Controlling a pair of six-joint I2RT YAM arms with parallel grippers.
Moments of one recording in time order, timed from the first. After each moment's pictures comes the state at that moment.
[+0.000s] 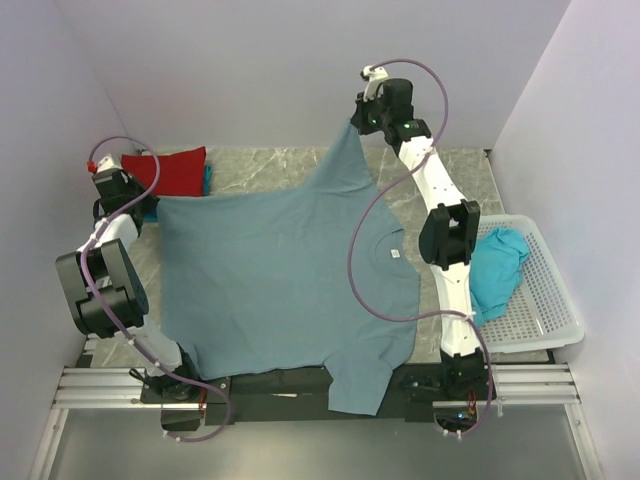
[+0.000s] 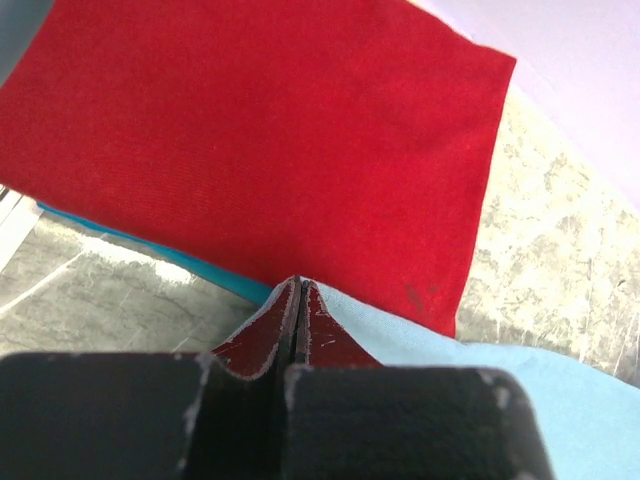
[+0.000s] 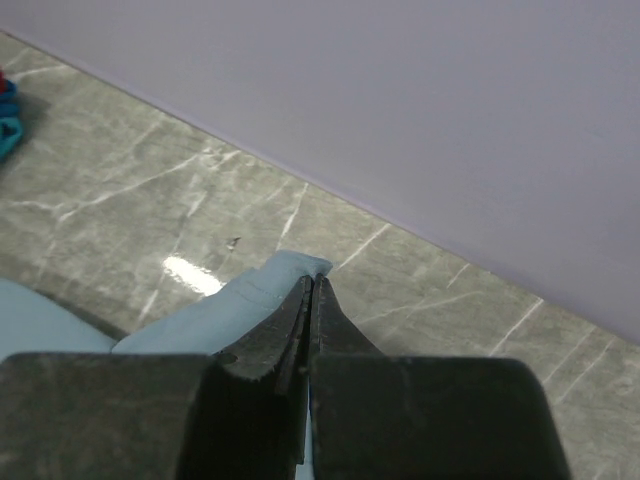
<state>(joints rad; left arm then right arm) 0.38 1.69 1.08 0.11 0.16 -0.44 0.24 2.42 2.47 -0.40 -0.28 -0.03</state>
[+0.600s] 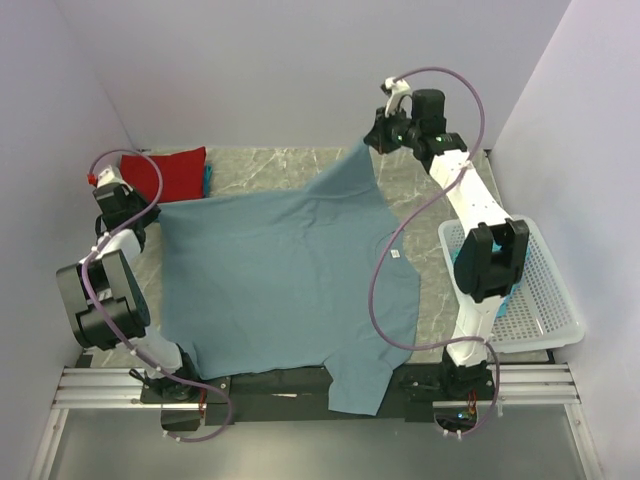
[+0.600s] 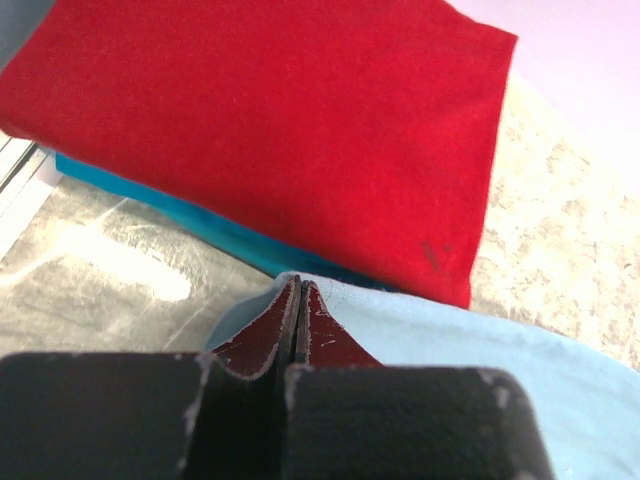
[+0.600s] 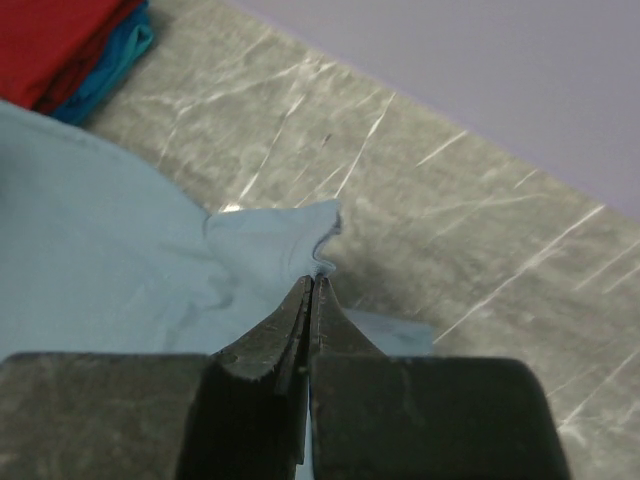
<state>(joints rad) 0.39 1.61 0.92 0.23 0.17 -0.43 0.20 1.94 1.89 -0.36 -0.47 -0.05</state>
